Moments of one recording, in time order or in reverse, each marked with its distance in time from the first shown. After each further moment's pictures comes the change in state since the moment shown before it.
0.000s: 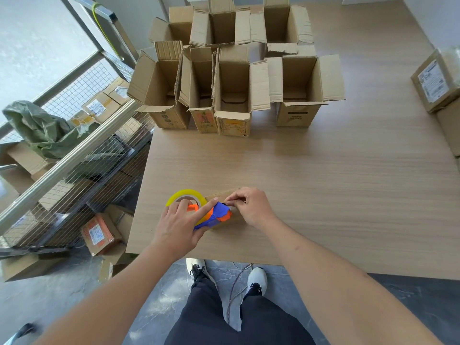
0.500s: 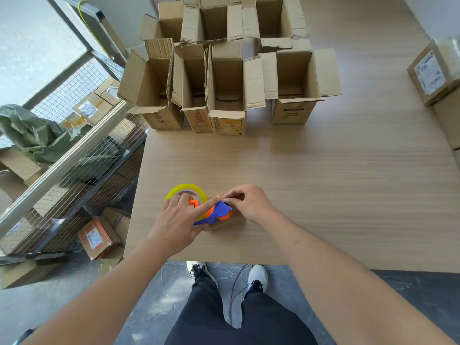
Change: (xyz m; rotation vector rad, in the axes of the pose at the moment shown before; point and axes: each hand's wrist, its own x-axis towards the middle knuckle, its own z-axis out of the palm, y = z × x) left_hand 0.022 -0.006 -0.011 0.041 -0.037 0.101; right_hand 0.013 0.000 -0.007 0.125 -0.098 0.103
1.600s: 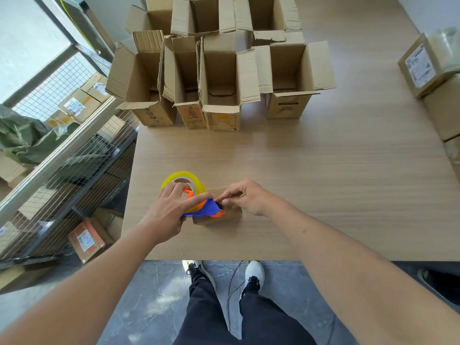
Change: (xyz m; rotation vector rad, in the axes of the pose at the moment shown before) left_hand 0.021 -0.035 0.014 -0.010 -0.113 0.139; right_hand 0.004 -0.004 -0.015 0.045 -0.277 0.011
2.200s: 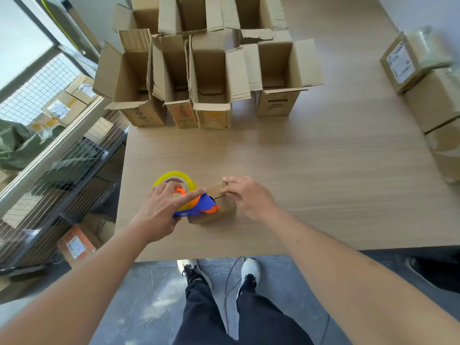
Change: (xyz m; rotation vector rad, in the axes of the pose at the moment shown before) left_hand -0.002 -0.007 0.001 -0.058 0.041 0.024; right_hand -0.017 0.020 0.006 -0.631 0.331 -0.139
